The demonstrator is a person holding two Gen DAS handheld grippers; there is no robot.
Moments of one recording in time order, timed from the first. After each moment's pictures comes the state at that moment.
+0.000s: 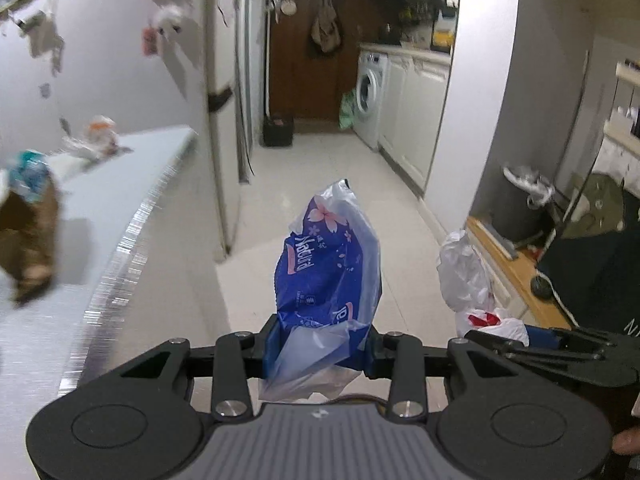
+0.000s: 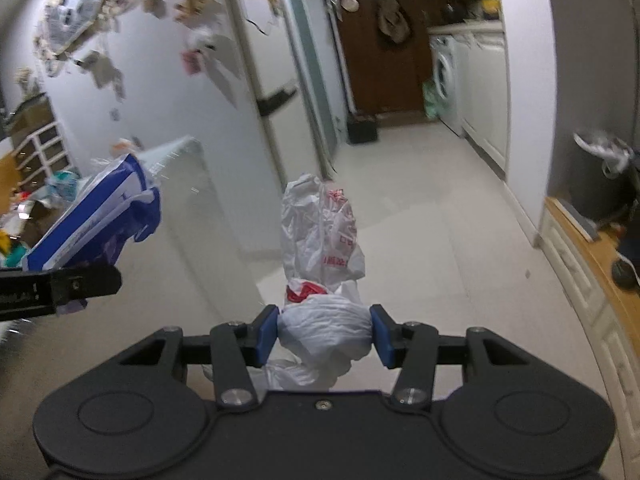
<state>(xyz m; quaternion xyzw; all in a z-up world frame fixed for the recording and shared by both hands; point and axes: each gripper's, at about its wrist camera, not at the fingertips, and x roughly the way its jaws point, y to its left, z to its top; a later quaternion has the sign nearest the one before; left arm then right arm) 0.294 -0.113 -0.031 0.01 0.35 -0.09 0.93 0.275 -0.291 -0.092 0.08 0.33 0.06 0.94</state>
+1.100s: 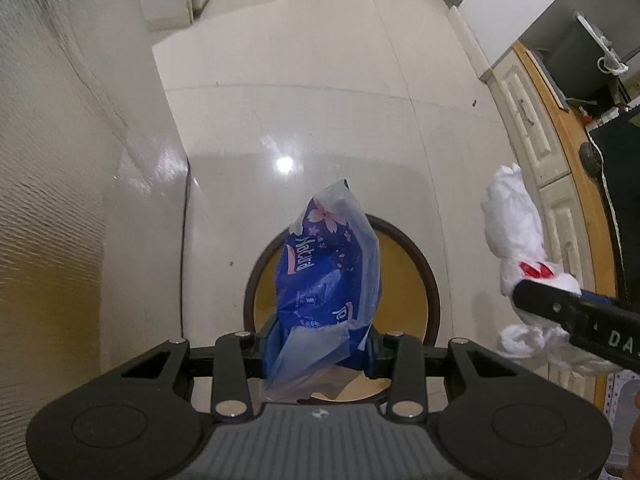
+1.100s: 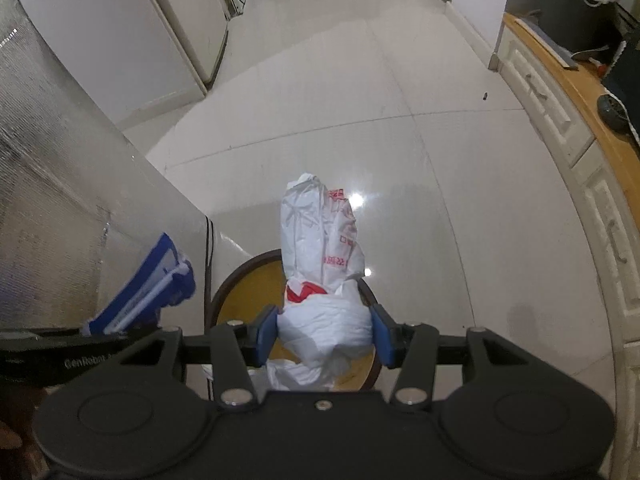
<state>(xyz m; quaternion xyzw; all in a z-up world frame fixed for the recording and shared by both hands) 0.415 -0.122 -0.306 -0.05 0.63 -0.10 0.77 0.376 -0.318 -0.279 0.10 0.56 -0.01 0.82</state>
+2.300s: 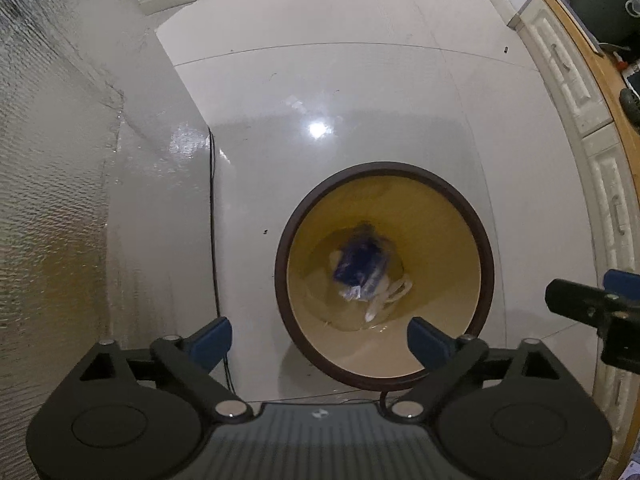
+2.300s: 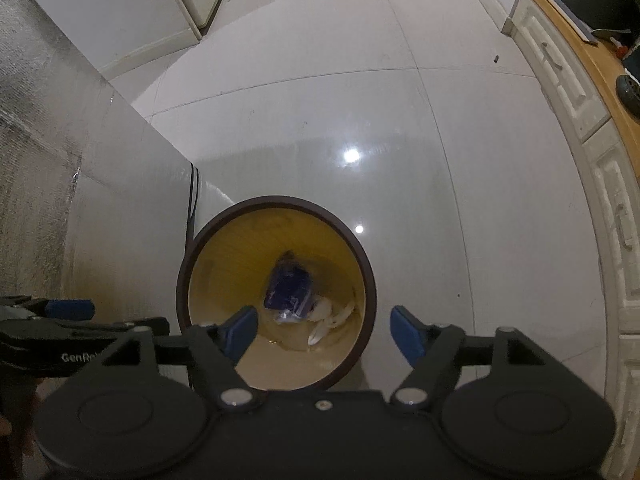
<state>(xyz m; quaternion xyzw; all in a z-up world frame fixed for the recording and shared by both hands) 0.418 -0.136 -0.342 0.03 0.67 -0.06 0.74 0.381 -0.320 -0.312 0.08 0.62 0.00 0.78</state>
